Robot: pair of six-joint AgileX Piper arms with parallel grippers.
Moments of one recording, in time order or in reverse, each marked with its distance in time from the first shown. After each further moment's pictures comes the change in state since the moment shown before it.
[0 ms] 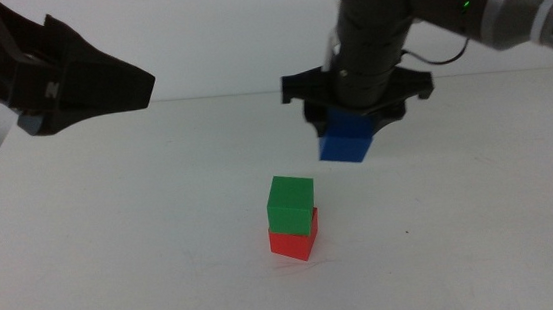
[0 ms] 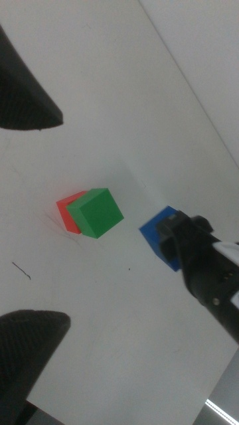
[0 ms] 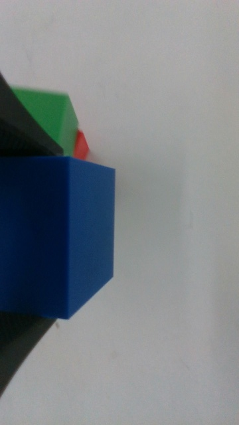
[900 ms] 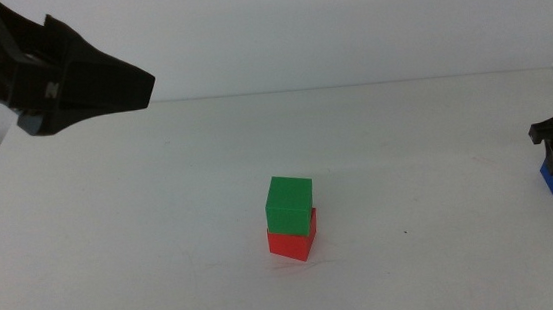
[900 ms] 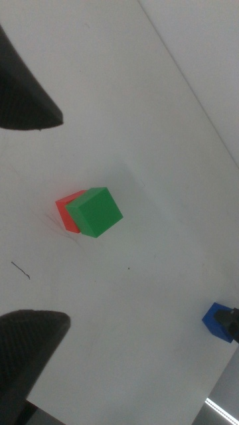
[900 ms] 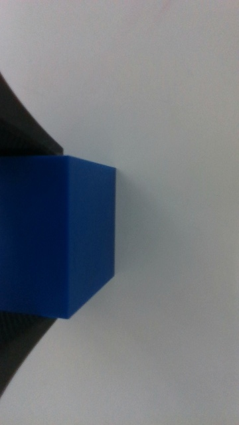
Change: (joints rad) left arm 0.000 0.000 0.000 0.000 0.000 0.000; right arm -0.790 0.171 0.263 0.100 -0.192 -0.798
